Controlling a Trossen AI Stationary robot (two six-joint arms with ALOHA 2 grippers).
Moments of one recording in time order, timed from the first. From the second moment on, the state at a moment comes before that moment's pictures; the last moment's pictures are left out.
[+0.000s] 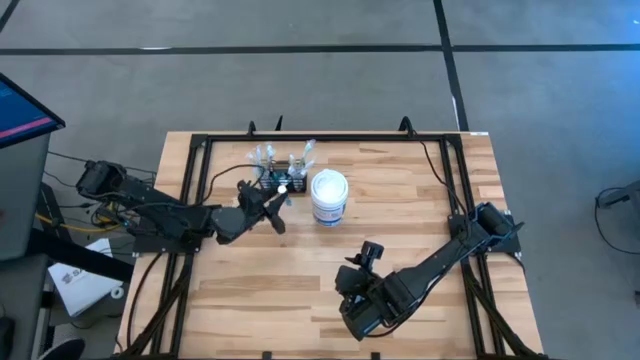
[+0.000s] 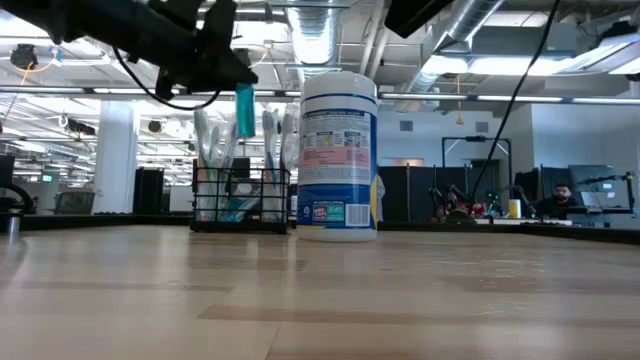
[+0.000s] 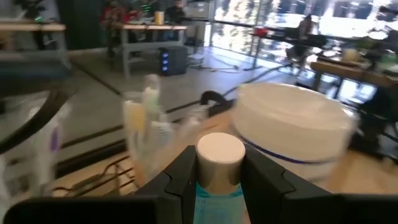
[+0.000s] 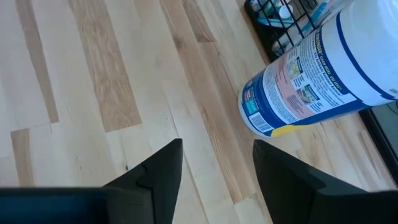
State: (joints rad) left arm -0.25 1.23 0.48 0.57 -1.02 -0.28; right arm 0.63 2.00 1.79 -1.18 0.79 0.79
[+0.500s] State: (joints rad) left arm -0.09 1.24 0.48 0.55 -1.01 -0.31; right arm 0.63 2.00 1.79 -1.20 0.79 0.79
